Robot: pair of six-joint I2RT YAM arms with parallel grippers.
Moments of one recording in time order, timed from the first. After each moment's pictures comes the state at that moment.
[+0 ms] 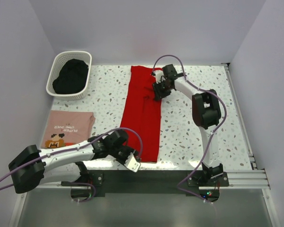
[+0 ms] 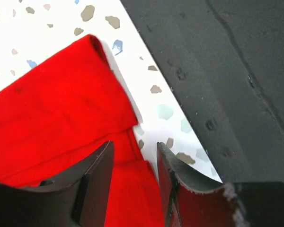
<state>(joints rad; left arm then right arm) -0.98 1.11 0.49 -0.33 0.54 1.00 0.35 2.28 1.83 -0.62 -0.32 -0.15</state>
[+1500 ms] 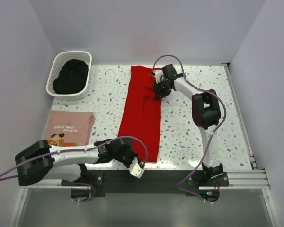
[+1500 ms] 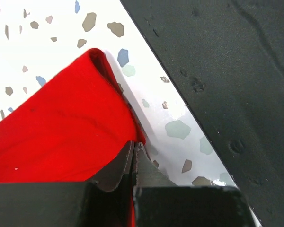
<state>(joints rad) -1.11 1.22 0.42 -0.07 0.39 1.03 0.35 2.29 1.83 -0.59 -0.28 -0.16</state>
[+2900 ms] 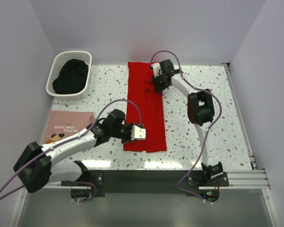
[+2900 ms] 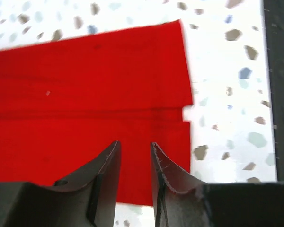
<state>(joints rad) -0.82 1.19 0.63 -0.20 0.47 0.69 0.35 2.42 2.05 -0.59 -0.16 -0.21</state>
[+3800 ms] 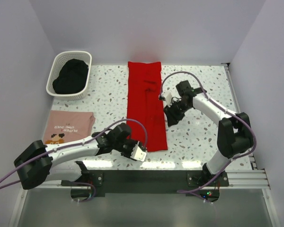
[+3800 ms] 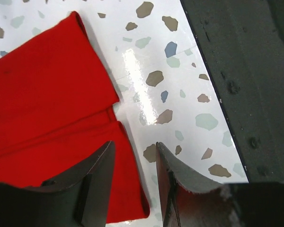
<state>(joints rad) -0.93 1.18 0.56 -0.24 0.50 0.88 0.35 1.66 1.28 -0.86 -0.50 -0.53</state>
